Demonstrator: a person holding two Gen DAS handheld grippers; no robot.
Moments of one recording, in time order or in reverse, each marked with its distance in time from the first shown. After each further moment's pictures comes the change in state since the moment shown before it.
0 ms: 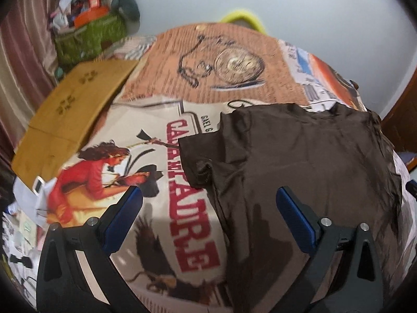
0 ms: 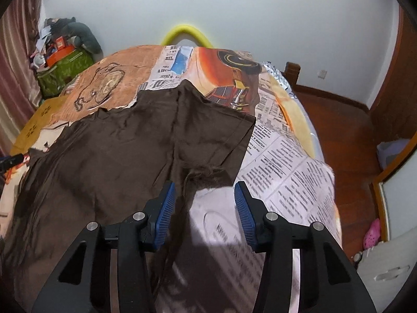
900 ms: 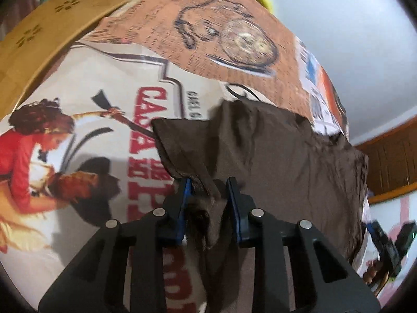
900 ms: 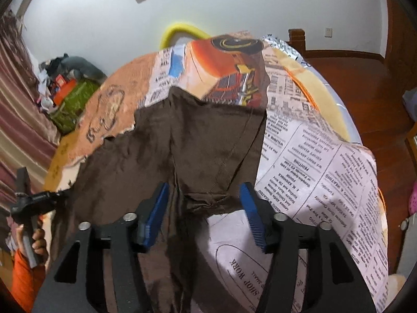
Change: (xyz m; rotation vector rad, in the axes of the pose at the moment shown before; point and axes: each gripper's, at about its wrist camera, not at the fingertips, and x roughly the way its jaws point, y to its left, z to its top) left arm 0.075 0.035 0.024 -0.290 0.189 -0.248; right arm 0.023 -0.026 0.025 0.236 0.038 0.195
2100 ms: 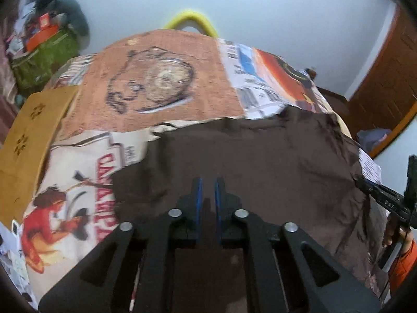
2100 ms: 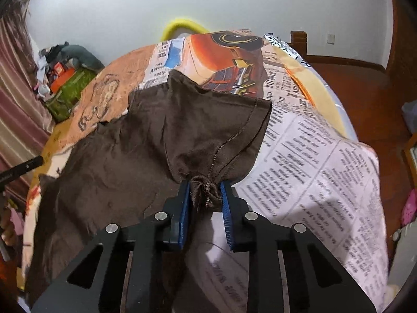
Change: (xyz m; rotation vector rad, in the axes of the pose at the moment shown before) left arm -0.051 -0.127 -0.028 0.448 -0.159 0.101; right arm 0.021 -0.011 -0.015 -0.076 0.013 -0.036
